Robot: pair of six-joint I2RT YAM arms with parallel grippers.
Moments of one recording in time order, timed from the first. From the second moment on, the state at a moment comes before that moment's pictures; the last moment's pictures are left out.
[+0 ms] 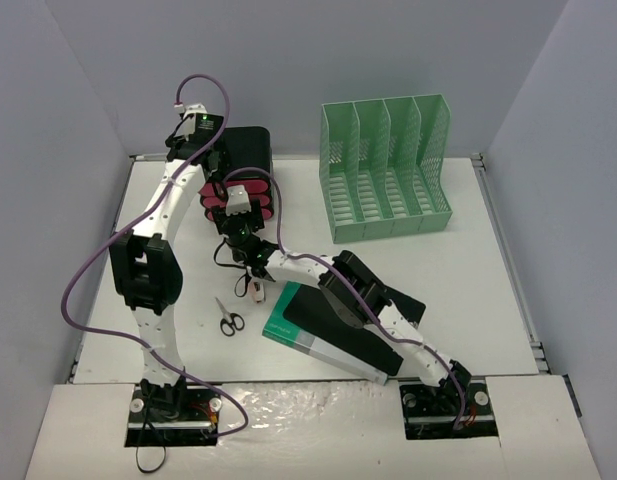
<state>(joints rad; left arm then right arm) -0.20 2.01 1.99 -0.70 -0.47 -0.38 0.96 2.62 2.03 0.45 0.73 0.10</state>
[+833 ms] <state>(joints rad) -0.20 2.01 1.99 -0.70 -0.47 -0.37 0.95 2.69 2.13 0.43 0.75 0.06</state>
